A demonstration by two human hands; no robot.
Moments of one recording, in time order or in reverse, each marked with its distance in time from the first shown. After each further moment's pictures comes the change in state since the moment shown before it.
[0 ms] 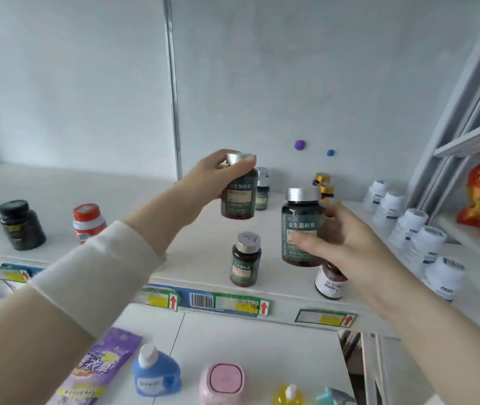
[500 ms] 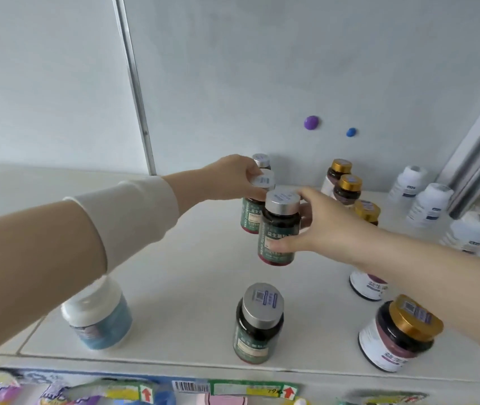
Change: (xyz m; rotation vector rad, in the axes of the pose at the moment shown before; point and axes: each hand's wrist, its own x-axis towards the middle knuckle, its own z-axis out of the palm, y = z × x) left_hand 0.170 -0.070 0.004 0.743 -0.295 -0.039; right_hand 0.163 0.031 0.015 -0.466 -0.168 0.120
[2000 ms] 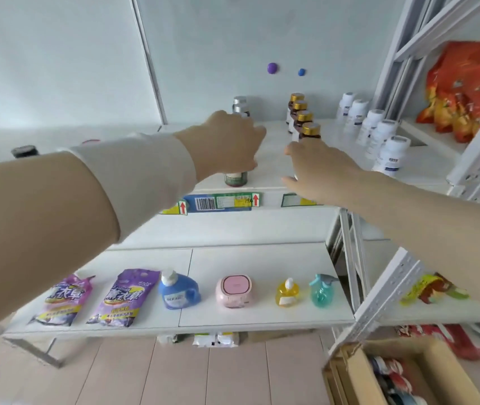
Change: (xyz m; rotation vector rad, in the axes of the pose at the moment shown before) left_hand -0.250 0.112 0.054 1.195 0.130 0.268; right_hand -0.227 -0.013 0.036 -0.891 0.176 -0.066
